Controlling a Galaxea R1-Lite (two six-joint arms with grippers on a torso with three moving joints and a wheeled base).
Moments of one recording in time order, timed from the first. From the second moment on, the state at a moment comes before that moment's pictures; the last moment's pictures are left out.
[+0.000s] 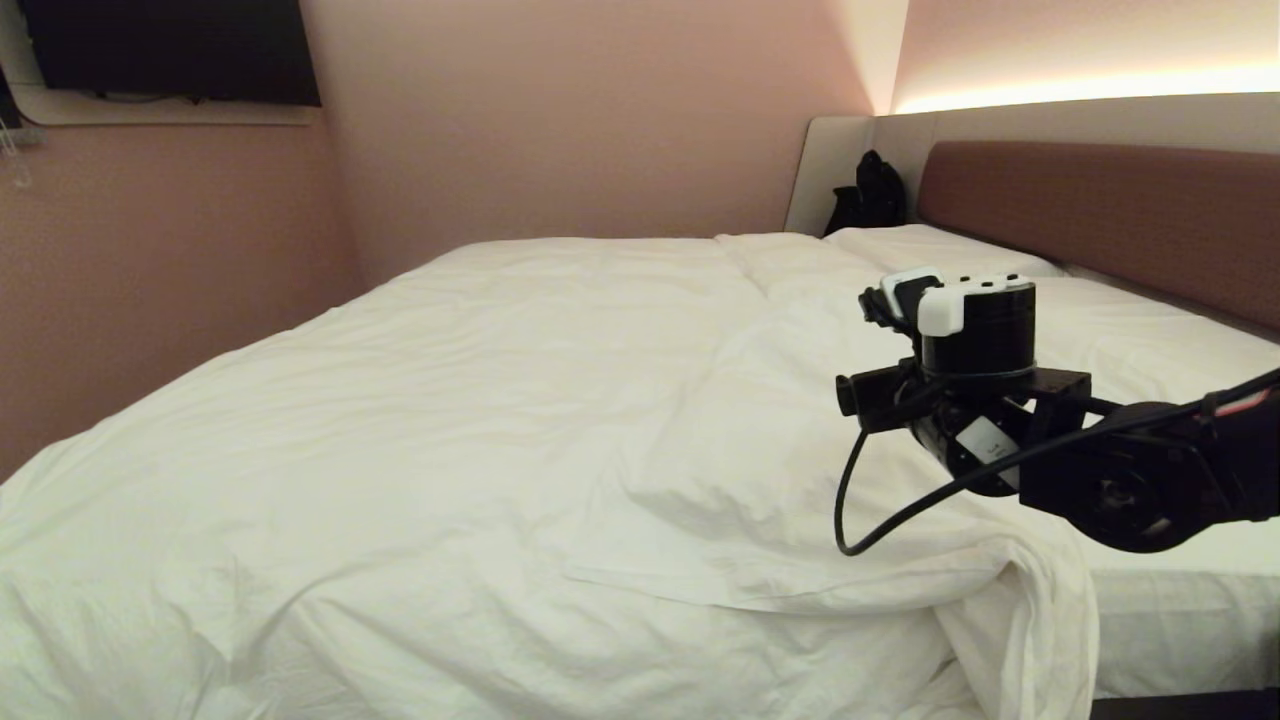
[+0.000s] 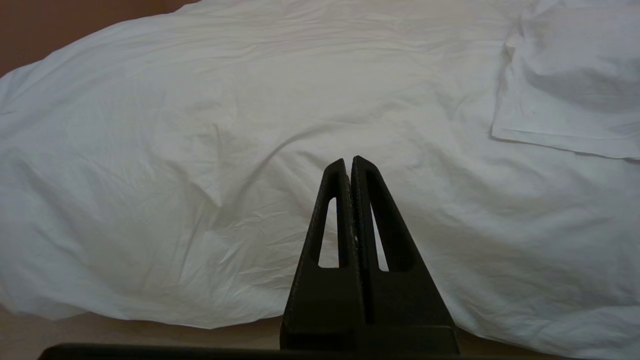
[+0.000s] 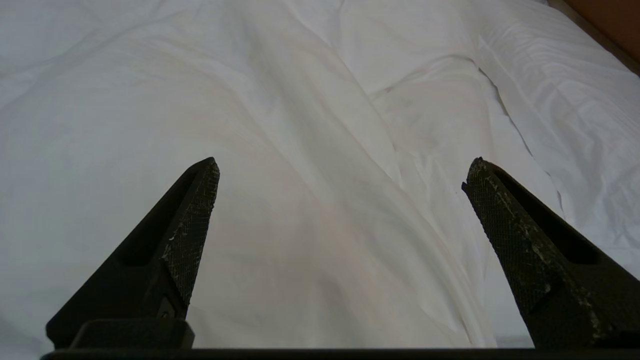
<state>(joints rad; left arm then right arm) 0.01 0.00 0.00 0.00 -0.02 0.01 0.48 1.82 -1.03 -0.51 -0.67 -0.14</state>
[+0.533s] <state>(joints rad) 0.01 0.00 0.00 0.00 -0.02 0.01 0.45 1.88 -1.17 -0.42 -0.67 -0.14</state>
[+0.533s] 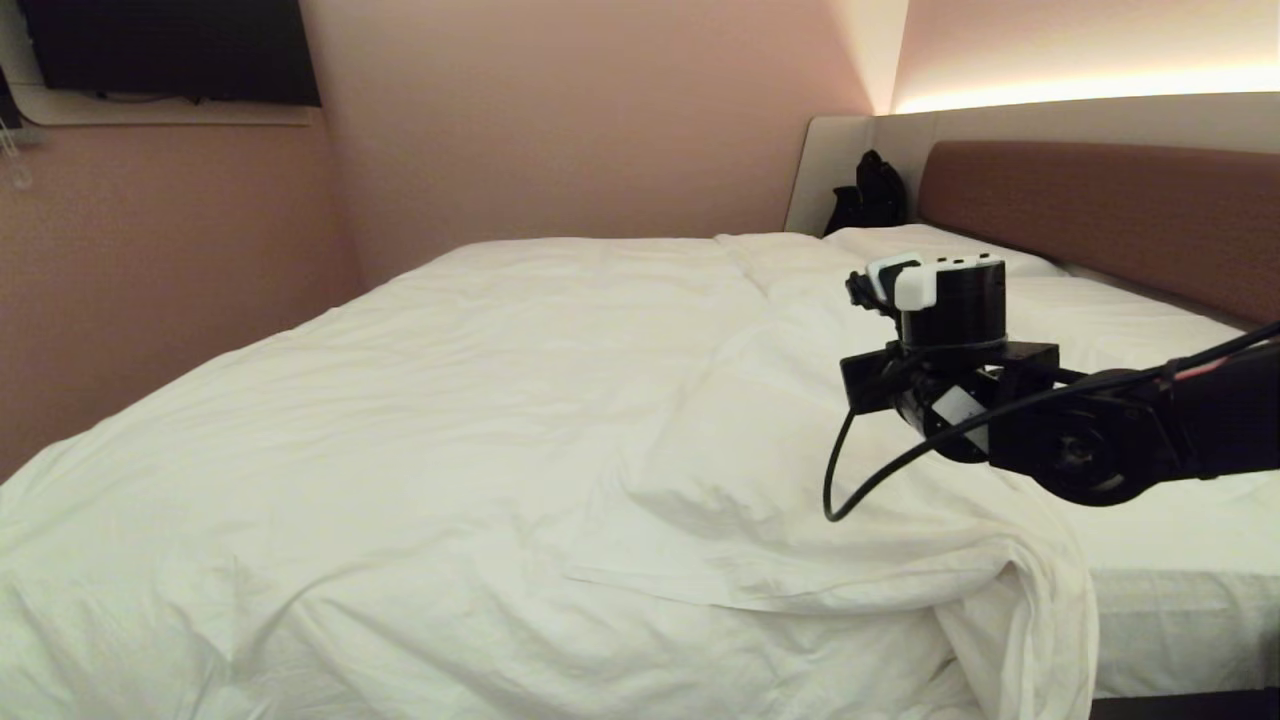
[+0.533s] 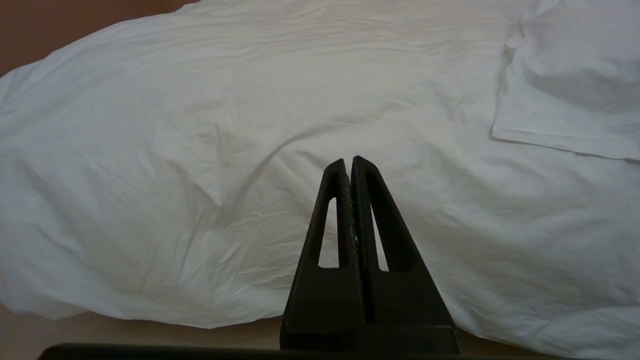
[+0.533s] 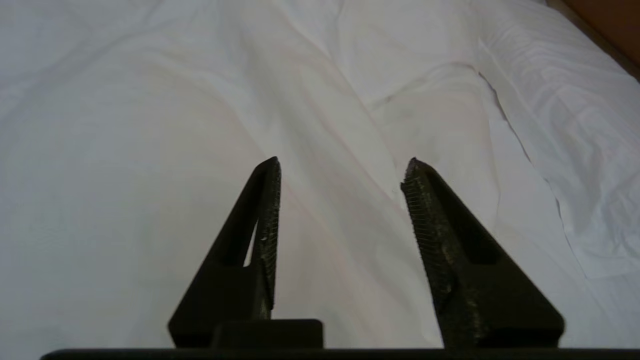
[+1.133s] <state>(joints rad) 0.01 0.00 0.00 0.00 -0.02 -0.01 0.52 2.12 -1.53 -0.26 -0.66 -0.13</state>
